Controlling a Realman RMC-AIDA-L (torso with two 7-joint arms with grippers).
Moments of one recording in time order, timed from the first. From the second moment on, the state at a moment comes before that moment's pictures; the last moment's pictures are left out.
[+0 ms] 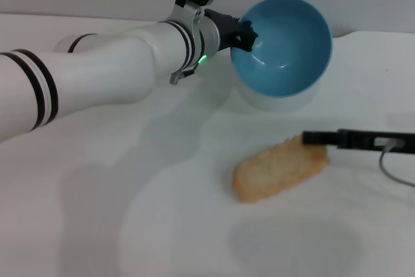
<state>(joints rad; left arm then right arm) -0.89 -2.07 2.14 0.54 1.95 0.02 -2.70 0.54 2.07 -0.89 -0.59 -2.02 -1.27 2.08</state>
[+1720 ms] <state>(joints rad) -0.94 -2.07 2.05 0.62 1.96 0.41 -2.66 0.50 2.07 -0.81 -0.78 -1.85 -1.23 1.89</state>
